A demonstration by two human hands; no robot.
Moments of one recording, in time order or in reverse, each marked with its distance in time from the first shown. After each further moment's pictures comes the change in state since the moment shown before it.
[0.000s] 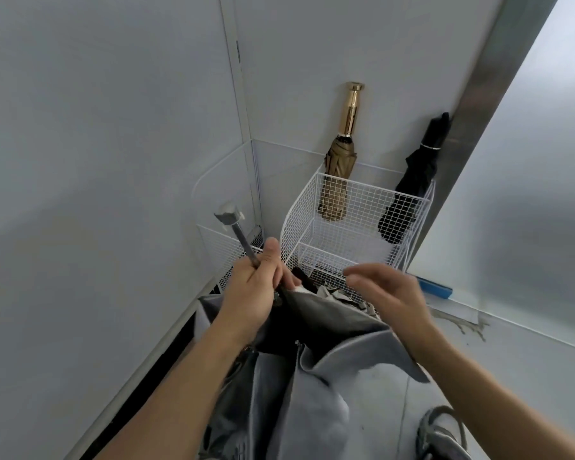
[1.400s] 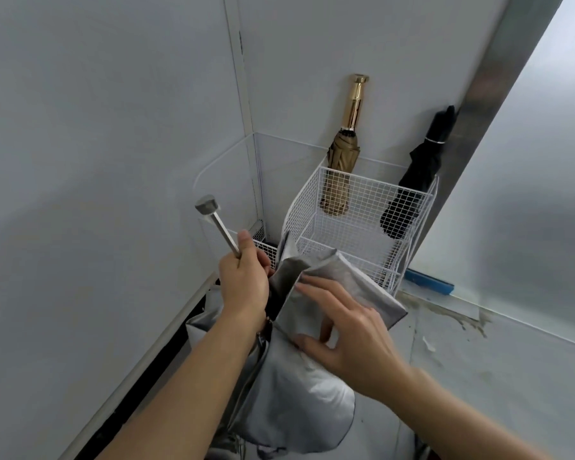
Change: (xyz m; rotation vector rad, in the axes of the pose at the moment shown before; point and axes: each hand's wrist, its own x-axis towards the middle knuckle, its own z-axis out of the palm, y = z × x) left_hand 0.009 -0.004 0.009 0.023 0.478 -0.214; right_hand -0.036 0.011 0.045 -0.753 -0.073 -0.561
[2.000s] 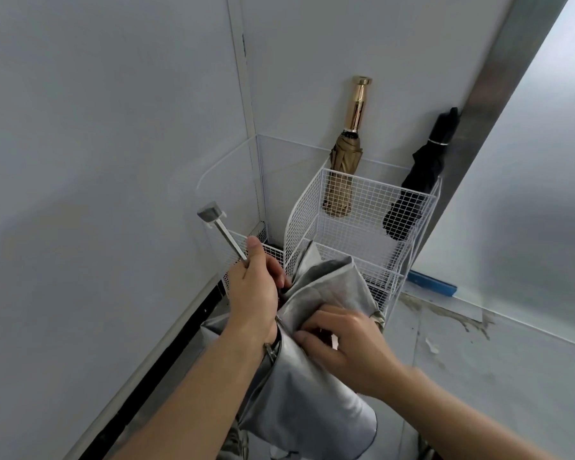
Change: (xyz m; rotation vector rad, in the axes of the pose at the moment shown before) left_hand -0.019 0.005 -0.004 -0.119 -0.130 -0.037; right_hand -0.001 0.005 0.012 0.183 -0.137 0.093
